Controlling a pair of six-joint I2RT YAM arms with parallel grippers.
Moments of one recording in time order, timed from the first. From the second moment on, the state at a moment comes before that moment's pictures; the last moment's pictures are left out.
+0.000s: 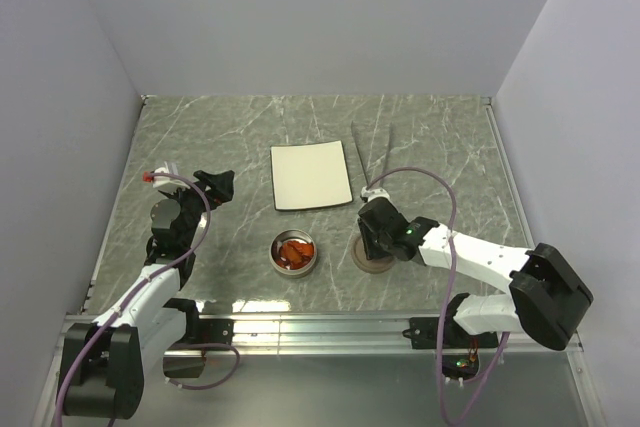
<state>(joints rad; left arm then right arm) -0.07 0.91 0.22 0.67 0.07 -0.60 0.79 1.27 0.63 -0.40 0.19 0.47</state>
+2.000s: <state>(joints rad) -0.06 0.90 0.22 0.67 0.06 -0.61 1.10 1.67 1.26 -0.46 0.04 0.38</state>
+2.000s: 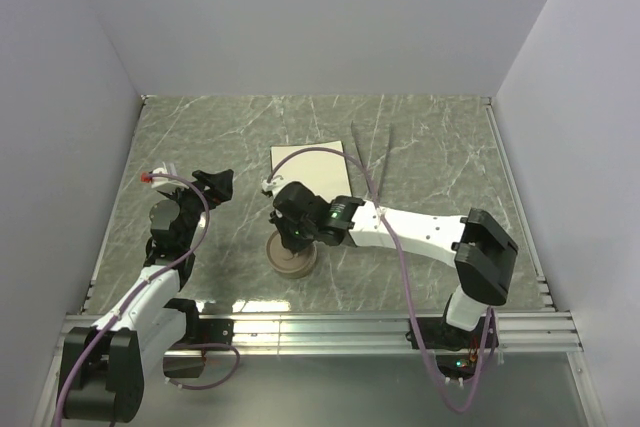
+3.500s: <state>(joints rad) -0.06 0.87 0.22 0.66 0.06 -0.61 1.01 1.57 1.03 -0.29 0.05 0.44</state>
